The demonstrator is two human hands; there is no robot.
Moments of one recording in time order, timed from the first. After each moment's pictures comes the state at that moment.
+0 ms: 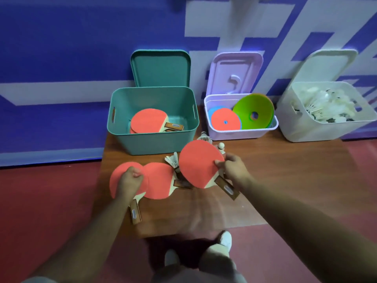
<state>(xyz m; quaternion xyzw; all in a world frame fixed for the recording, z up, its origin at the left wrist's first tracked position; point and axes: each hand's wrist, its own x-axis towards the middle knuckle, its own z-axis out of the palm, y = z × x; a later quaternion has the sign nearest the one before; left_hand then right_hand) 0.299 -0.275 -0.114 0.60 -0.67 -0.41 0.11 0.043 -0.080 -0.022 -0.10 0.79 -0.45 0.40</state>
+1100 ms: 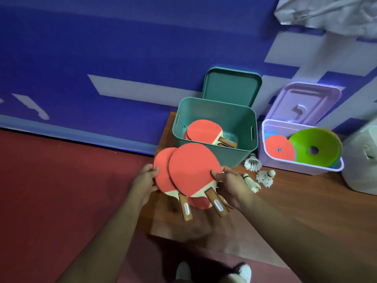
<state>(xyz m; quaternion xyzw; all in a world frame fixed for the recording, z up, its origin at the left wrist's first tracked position) 0.389 -0.305 -0.045 0.55 -0.37 -0.69 0.28 0.165 -0.186 -0.008 -0.08 0.61 -0.53 0.58</state>
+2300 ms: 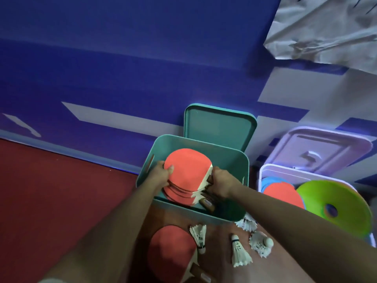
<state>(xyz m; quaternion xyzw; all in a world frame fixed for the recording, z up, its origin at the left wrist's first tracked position) 0.182 -0.467 -0.072 0.63 -0.47 -0.59 0.17 -0.022 -0.367 -0.028 -0.59 0.74 -0.03 0.33</state>
